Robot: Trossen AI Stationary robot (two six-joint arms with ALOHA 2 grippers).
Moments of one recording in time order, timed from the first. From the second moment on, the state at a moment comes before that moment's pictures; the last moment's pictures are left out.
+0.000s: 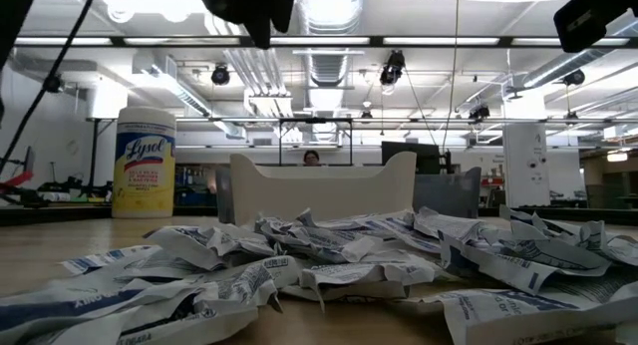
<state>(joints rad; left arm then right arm) -0.23 1.96 2.02 -1.38 0.00 -1.03 0.50 0.10 0.42 -0.41 0.26 0.23</state>
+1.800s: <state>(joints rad) -0.37 1.96 1.46 -0.83 -0.07 -0.62 0.50 0.10 0.42 -0.41 0.26 0.23</state>
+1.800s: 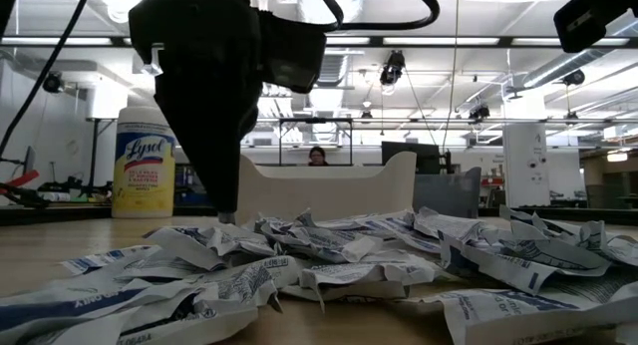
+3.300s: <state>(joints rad) -0.37 1.96 1.41 -0.77 -0.04 -0.72 0.50 0.10 0.42 -0.41 0.26 0.22</state>
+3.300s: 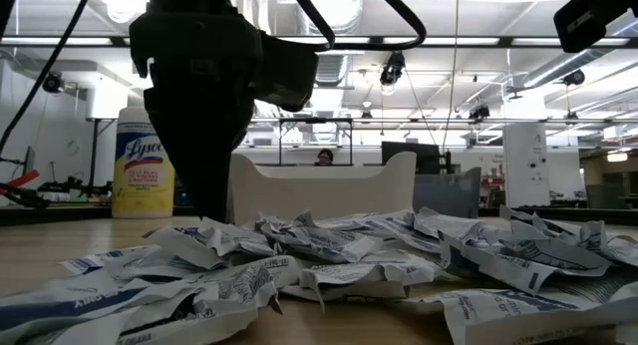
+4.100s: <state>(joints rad) -0.37 1.96 1.42 -0.77 -0.04 -0.71 0.50 0.10 0.42 -0.41 0.26 0.22</state>
